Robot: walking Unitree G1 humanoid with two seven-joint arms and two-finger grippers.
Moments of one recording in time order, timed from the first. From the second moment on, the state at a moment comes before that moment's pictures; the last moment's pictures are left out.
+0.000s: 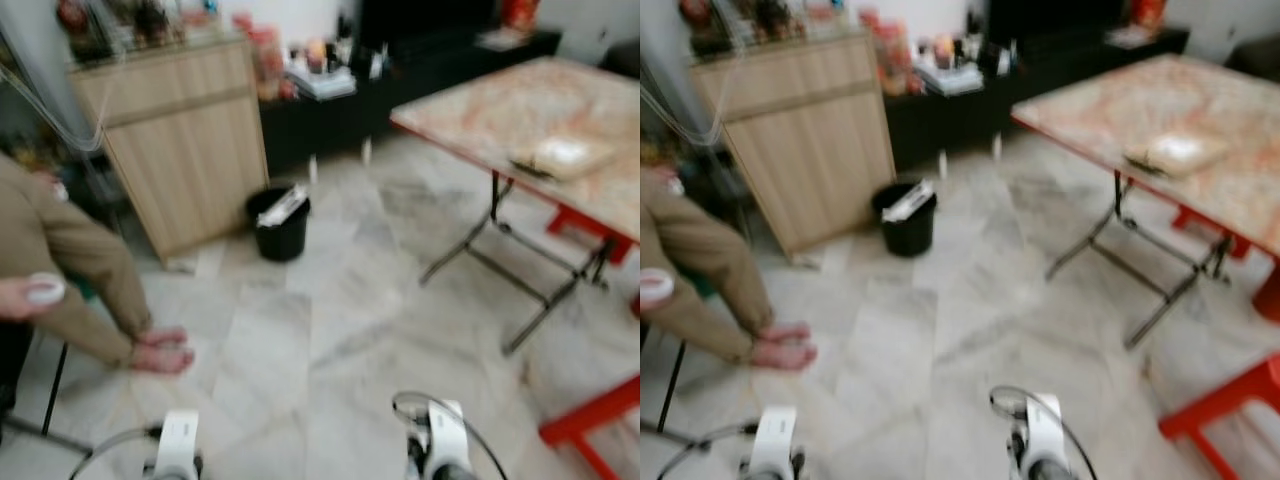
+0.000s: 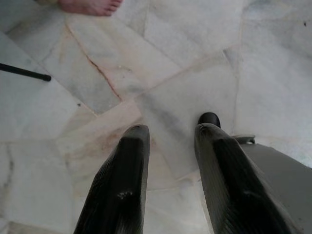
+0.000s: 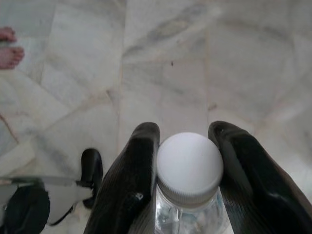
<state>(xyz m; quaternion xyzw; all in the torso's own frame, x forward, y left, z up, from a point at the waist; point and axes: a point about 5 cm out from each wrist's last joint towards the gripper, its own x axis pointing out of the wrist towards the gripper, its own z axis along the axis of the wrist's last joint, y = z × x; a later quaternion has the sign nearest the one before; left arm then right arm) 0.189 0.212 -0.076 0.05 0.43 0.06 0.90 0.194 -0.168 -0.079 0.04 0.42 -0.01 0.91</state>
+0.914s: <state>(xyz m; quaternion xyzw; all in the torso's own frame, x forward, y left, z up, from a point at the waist) 0.184 0.209 -0.079 0.05 0.44 0.06 0.90 0.185 -0.173 -0.083 0.05 0.42 -0.02 0.90</state>
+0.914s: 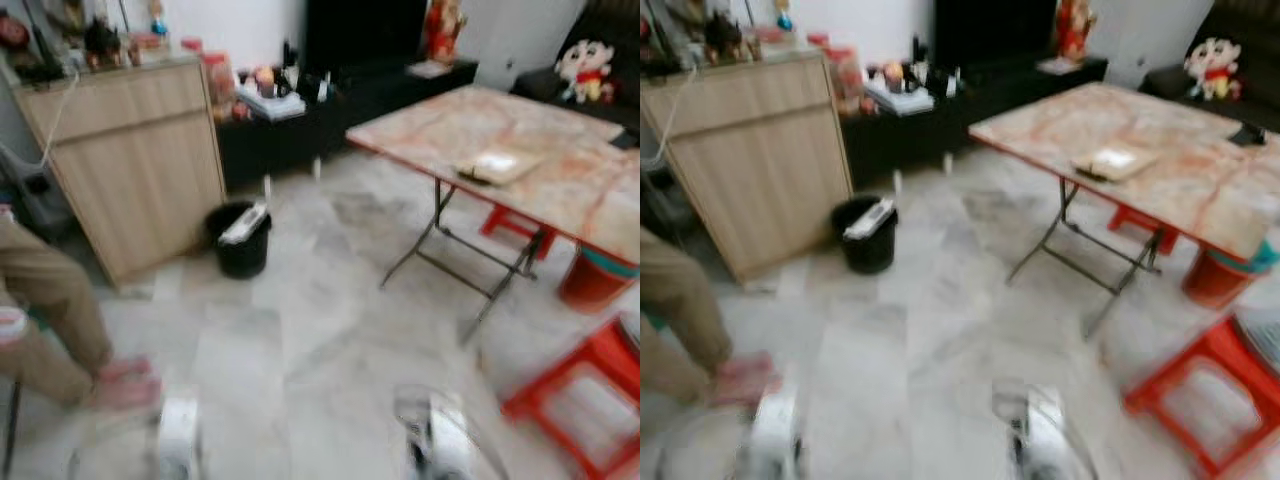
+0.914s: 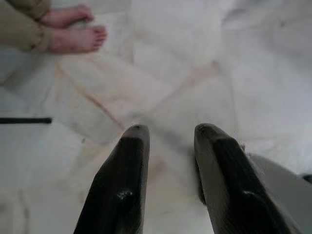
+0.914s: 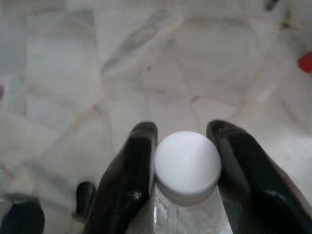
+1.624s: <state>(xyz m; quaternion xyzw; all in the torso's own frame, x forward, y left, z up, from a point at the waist) 0.193 0.225 -0.071 0.07 0.42 0.08 0.90 0.194 -0.154 -0.079 0.07 0.41 0.00 0.91</state>
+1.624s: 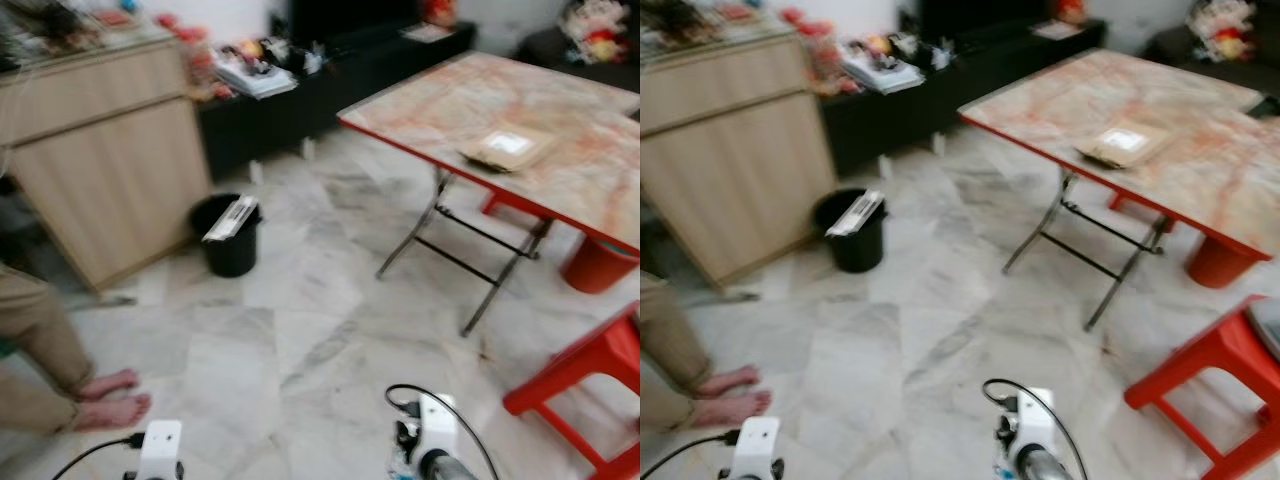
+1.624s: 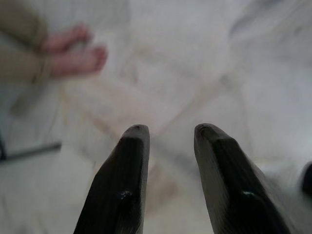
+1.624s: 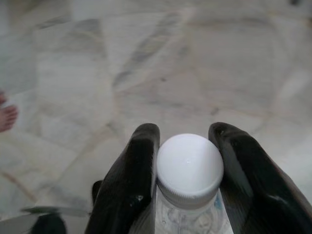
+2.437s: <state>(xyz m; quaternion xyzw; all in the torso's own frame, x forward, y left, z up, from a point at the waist) 0.198 0.210 -0.072 0.06 0.42 0.06 0.90 0.191 -0.176 -0.079 0.03 0.41 -0.02 0.91</state>
